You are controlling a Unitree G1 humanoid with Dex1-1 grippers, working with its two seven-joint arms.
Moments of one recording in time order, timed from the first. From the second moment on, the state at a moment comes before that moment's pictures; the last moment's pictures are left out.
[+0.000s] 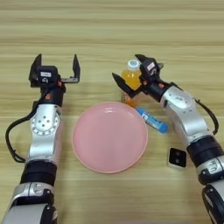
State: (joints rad) left arm -0.32 0.13 0.14 0.41 -0.05 -0.44 -0.04; right arm -0.53 -0.03 0.15 0.40 0.07 -0.17 0.49
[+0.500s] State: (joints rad) left arm -0.32 0.13 0.14 0.42 -0.05 -0.44 -0.04; right arm -0.49 -0.02 0.14 0.17 0.14 -0.31 0.51
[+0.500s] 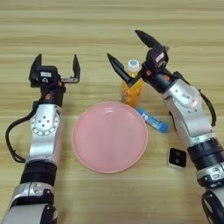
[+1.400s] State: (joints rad) left arm -0.32 0.13 0.15 0.42 -0.05 -0.45 -0.04; right arm -0.34 -0.19 -0.17 -0.08 0.22 -0.30 0.34
